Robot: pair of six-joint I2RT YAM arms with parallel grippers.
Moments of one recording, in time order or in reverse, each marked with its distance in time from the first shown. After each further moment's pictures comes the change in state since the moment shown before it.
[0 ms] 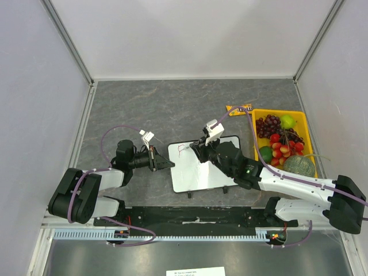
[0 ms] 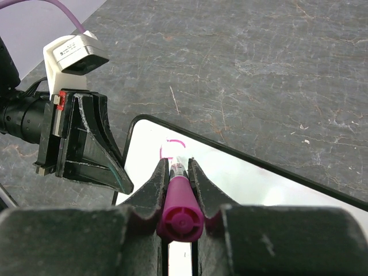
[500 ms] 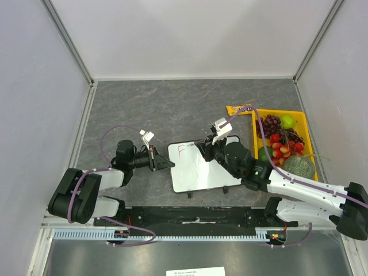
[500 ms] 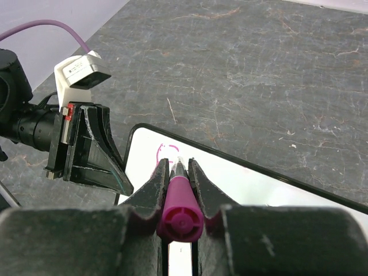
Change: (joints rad) left arm 0.000 0.000 0.001 0.000 0.002 0.000; right arm -0.003 -0.103 0.000 -0.051 0.016 -0.002
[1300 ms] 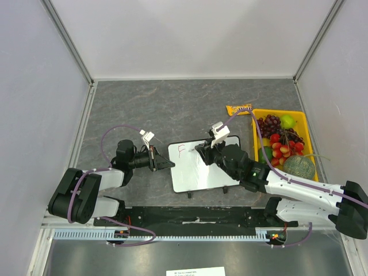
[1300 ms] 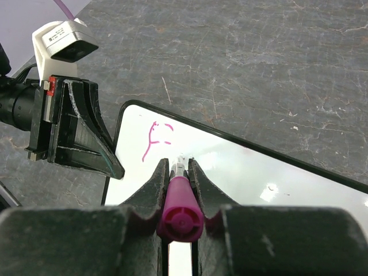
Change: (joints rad) left arm -0.002 0.000 0.002 -0.003 0.000 0.004; right arm 0.000 0.014 -0.044 -0.010 -0.004 0.010
